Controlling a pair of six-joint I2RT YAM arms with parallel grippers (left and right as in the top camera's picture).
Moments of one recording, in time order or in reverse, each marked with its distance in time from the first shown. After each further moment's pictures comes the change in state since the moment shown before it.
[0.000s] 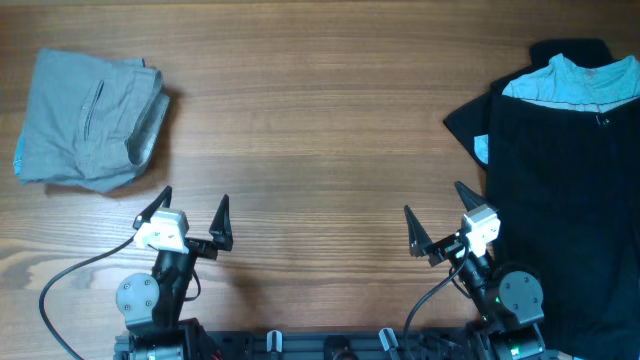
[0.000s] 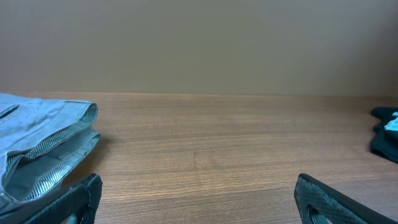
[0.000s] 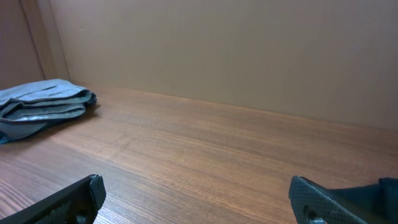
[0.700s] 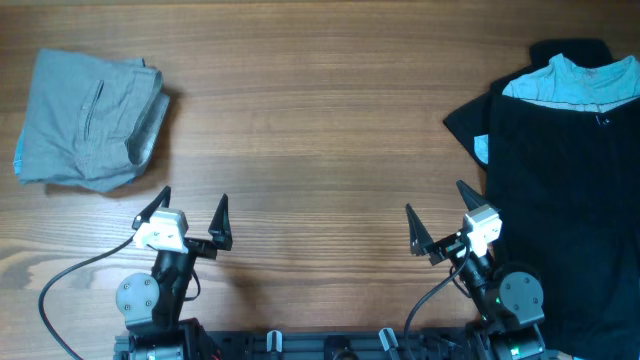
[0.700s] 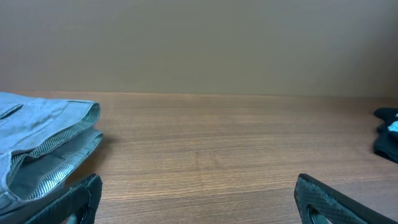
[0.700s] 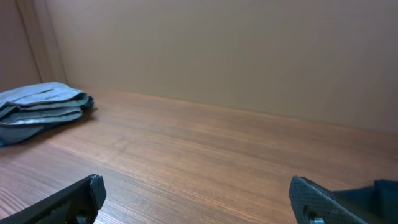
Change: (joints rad) left arm 0.000 0.000 0.000 0.000 -0.012 0.000; right arm 0.000 0.000 0.000 0.006 0.018 0.000
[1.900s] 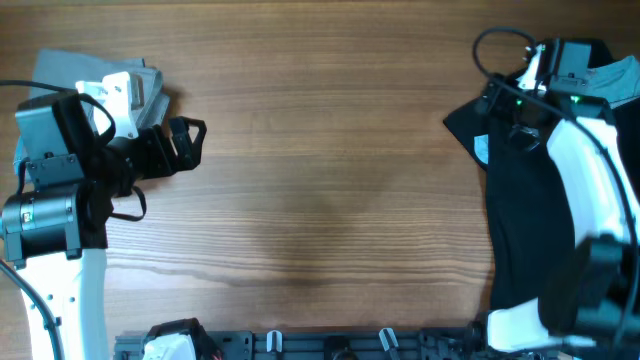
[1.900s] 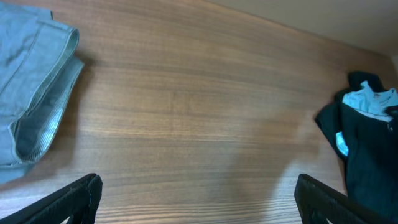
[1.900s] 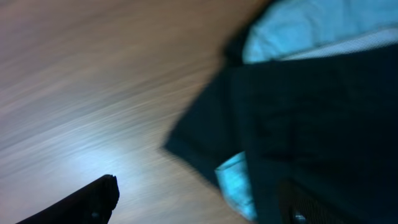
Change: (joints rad) left arm -0.001 1.112 1.291 -0.941 0.050 -0.011; right arm -0.439 1.664 1.274 -0.633 0.100 0.251
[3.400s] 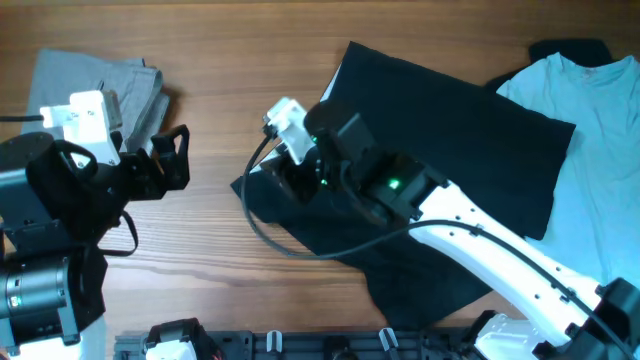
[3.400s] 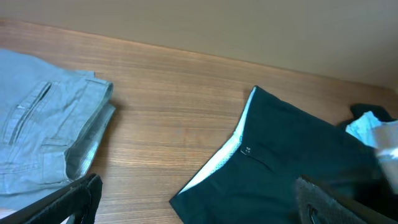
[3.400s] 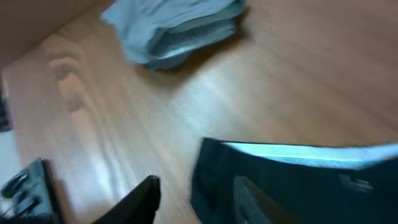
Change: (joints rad) left arm 0.000 -0.192 0.004 0.036 -0.087 -0.003; right arm 0.961 -0.172 0.015 0.156 -0.167 -0.181
